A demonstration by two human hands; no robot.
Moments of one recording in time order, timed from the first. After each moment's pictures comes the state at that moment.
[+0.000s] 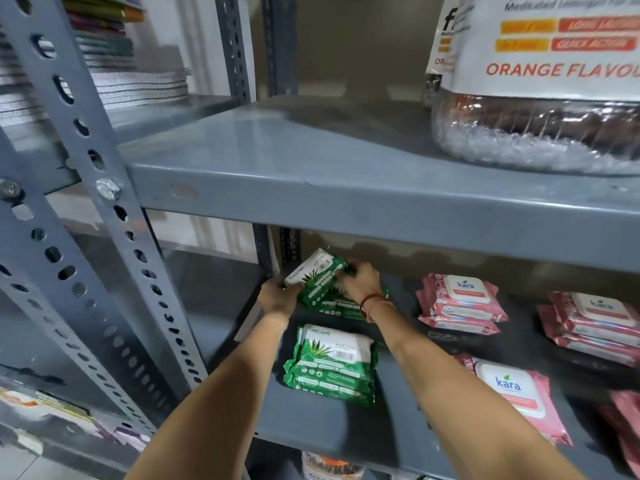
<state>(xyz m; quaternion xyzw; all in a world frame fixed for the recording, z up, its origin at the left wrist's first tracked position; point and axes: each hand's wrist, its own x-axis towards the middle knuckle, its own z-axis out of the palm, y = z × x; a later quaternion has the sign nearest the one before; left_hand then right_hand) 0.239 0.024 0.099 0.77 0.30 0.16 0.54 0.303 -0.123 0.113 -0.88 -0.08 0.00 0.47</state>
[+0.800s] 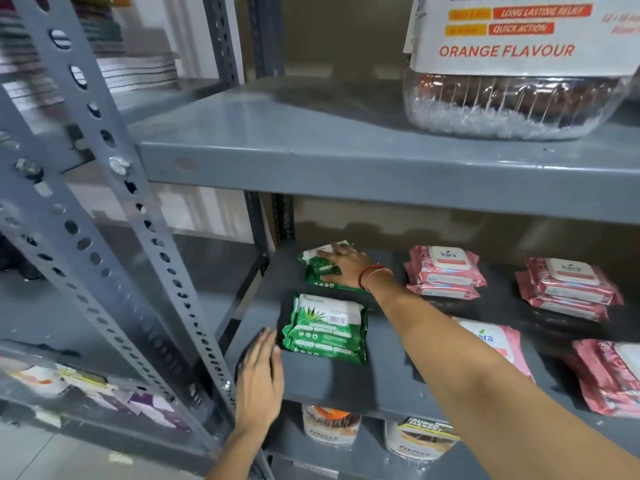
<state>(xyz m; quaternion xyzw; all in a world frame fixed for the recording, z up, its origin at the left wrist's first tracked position) 0.062 -0.006 0.030 0.90 0.14 0.22 0.34 0.298 -0.142 0.115 -0.94 -0.32 0.08 0.00</state>
